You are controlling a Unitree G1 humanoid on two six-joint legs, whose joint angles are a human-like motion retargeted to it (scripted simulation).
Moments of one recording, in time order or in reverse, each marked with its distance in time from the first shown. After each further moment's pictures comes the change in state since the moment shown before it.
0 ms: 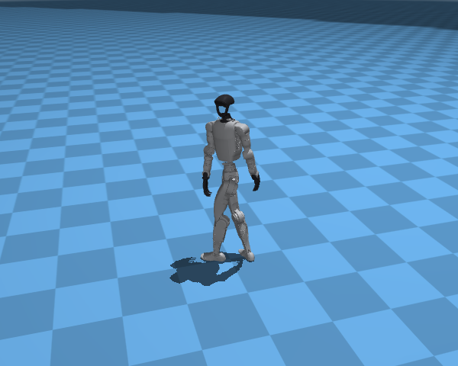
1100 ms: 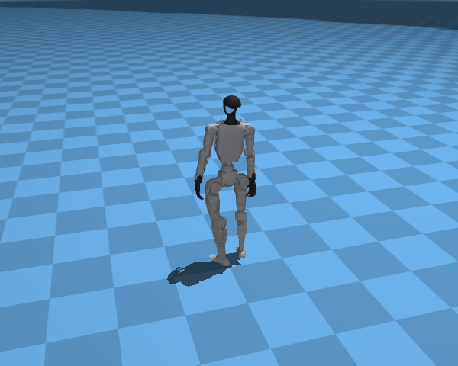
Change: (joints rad) left arm -0.140 0.076 -0.219 -0.246 0.073 -0.113 -0.090; right arm 0.084 -0.041 0.043 0.154 0.084 0.079 -0.050; waist -0.864 0.163 -0.108; left_leg 0.330 0.333 0.755 -0.057 -0.358 0.161; right_leg -0.323 0.078 0.852 -0.031 0.170 -0.196
